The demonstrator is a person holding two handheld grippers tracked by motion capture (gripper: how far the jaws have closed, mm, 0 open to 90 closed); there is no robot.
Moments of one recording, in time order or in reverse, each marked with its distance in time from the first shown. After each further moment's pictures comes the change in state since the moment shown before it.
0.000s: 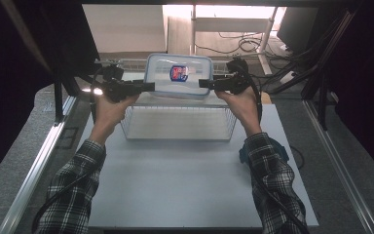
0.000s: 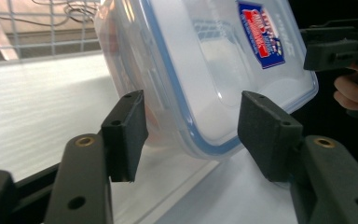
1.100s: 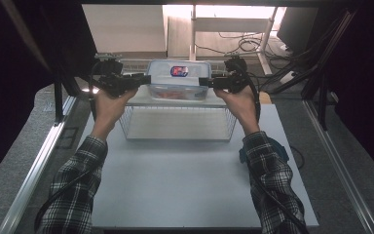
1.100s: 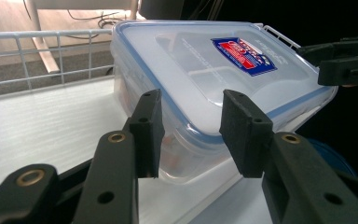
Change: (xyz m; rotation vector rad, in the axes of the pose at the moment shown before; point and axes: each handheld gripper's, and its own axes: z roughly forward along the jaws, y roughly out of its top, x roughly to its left) left arm -0.008 0.012 -0.006 -0.019 0.116 0.027; right arm 0.004 0.004 0.002 0.000 -0.033 0.005
